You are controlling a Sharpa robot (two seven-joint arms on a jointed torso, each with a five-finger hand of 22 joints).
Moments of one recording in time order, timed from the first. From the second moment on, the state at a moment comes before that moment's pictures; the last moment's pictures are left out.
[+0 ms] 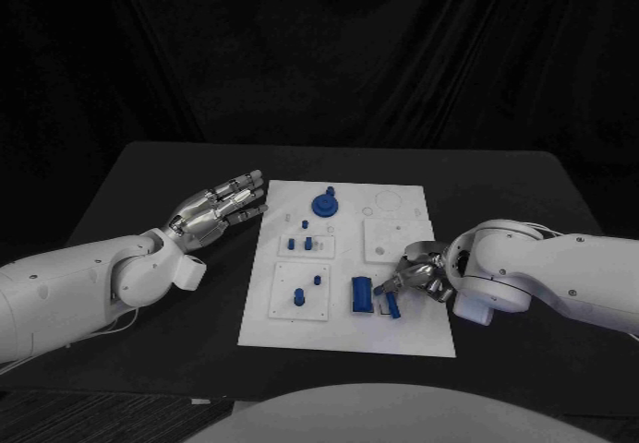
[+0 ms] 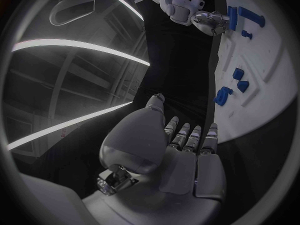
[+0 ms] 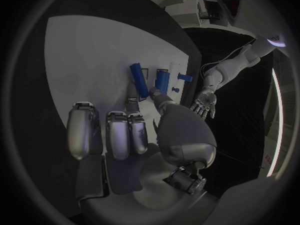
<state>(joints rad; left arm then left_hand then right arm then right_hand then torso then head) 1.11 -0.90 -0.21 1.32 -0.10 0.27 0.62 1.42 0.24 -0.21 0.17 0.51 0.26 0.00 0.03 0.03 0.07 0.11 0.10 0.02 0.03 0.16 0.05 0.01 0.17 0.05 0.28 0.02 0.09 1.21 -0.93 -0.21 1.77 -0.83 -0.03 -0.62 0.92 0.00 0.20 -0.05 0.24 1.03 0.05 0.23 0.57 1.46 -0.02 1.57 1.31 1.47 -0.09 1.53 1.31 0.04 1.47 0.02 1.37 1.31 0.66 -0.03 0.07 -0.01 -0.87</state>
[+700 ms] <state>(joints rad) 1.11 -0.90 -0.21 1.31 -0.10 0.27 0.61 1.42 0.24 -0.21 0.17 0.52 0.27 0.01 0.04 0.04 0.07 0.12 0.10 0.02 0.03 0.16 0.05 0.01 0.17 0.05 0.28 0.02 0.09 1.20 -0.94 -0.21 1.77 -0.83 -0.04 -0.62 0.88 0.00 0.15 0.05 0.17 1.00 0.06 0.23 0.56 1.47 -0.02 1.57 1.31 1.47 -0.09 1.52 1.31 0.04 1.47 0.02 1.36 1.31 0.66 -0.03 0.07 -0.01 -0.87</state>
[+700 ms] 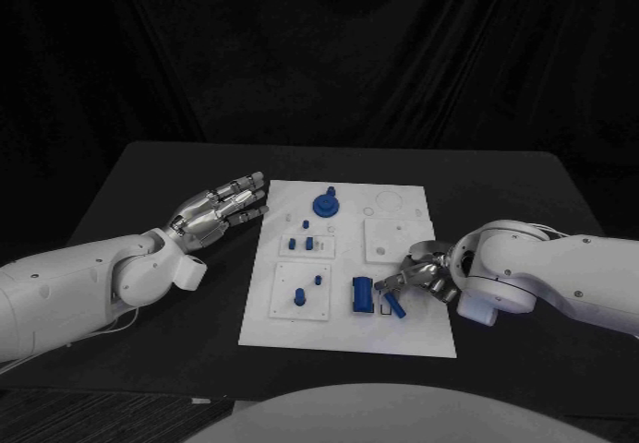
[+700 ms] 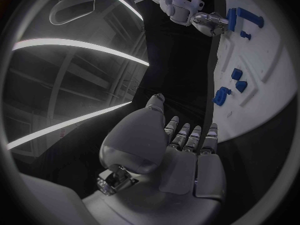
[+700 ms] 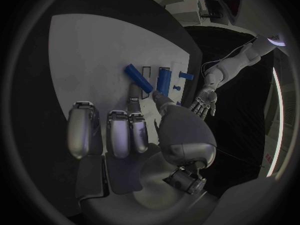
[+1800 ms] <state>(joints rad) 1.11 -0.90 -0.21 1.31 -0.10 0.28 0.60 1.43 0.24 -0.21 0.17 0.52 0.27 0.01 0.04 0.03 0.07 0.12 0.10 0.02 0.03 0.16 0.05 0.01 0.17 0.05 0.28 0.02 0.09 1.21 -0.95 -0.20 1.77 -0.84 0.06 -0.58 1.15 -0.01 0.04 -0.07 0.41 0.92 0.07 0.20 0.55 1.47 0.02 1.57 1.31 1.47 -0.05 1.51 1.31 0.06 1.47 0.06 1.30 1.31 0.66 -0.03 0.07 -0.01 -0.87</state>
